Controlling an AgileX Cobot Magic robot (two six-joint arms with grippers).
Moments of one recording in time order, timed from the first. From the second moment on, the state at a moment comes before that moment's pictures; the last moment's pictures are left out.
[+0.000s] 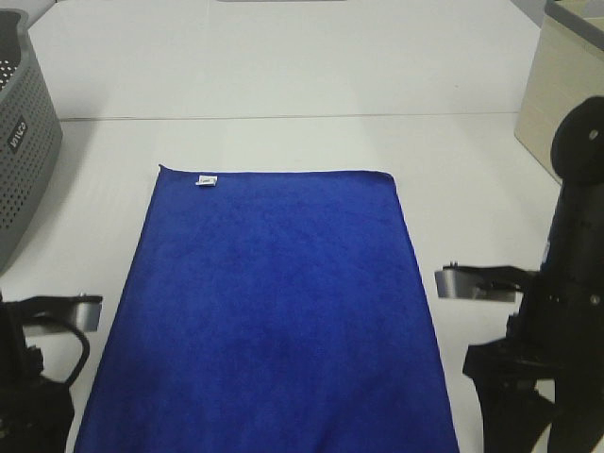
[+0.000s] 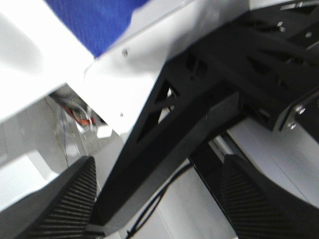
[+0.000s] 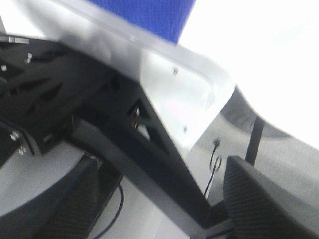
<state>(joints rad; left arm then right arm) -0.29 1.77 -0.75 -0.48 1.21 0.34 0.31 1.74 -0.78 0.43 1.18 -0.26</state>
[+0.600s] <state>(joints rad) -0.21 1.79 -1.32 -0.28 1.21 0.26 0.00 1.69 -1.21 0.60 1.12 -0.33</state>
